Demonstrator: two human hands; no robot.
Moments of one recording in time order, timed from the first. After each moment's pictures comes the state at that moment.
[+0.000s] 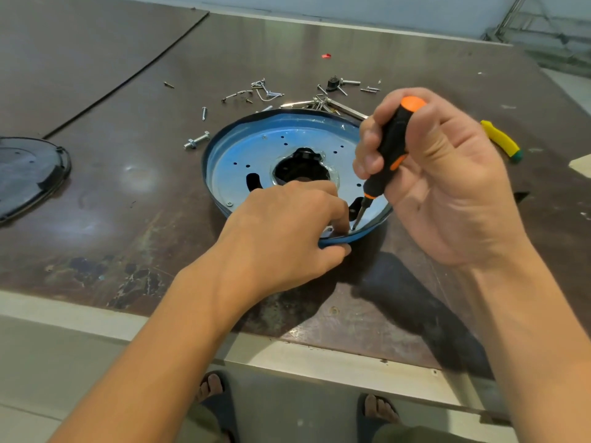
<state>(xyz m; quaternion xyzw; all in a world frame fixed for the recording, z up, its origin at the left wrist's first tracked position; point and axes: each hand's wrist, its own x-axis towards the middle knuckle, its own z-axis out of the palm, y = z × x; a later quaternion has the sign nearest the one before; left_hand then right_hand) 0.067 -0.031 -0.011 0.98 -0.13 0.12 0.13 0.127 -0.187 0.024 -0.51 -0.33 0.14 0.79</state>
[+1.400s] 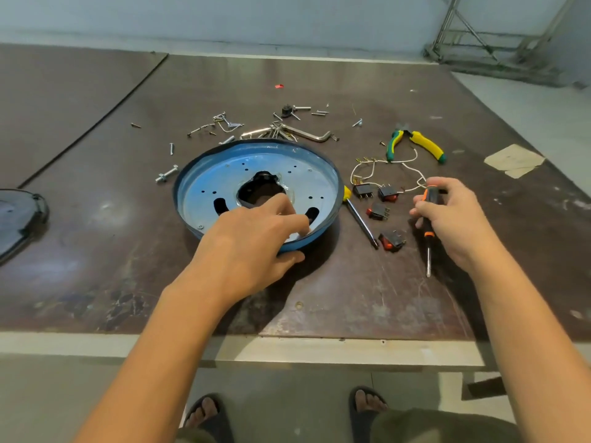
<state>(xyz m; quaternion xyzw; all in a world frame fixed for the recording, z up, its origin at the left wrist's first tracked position) 0.064 -0.032 -0.013 0.98 -0.15 0.12 0.03 0.180 -0.314 -0.034 -0.82 0.08 -0.01 0.57</state>
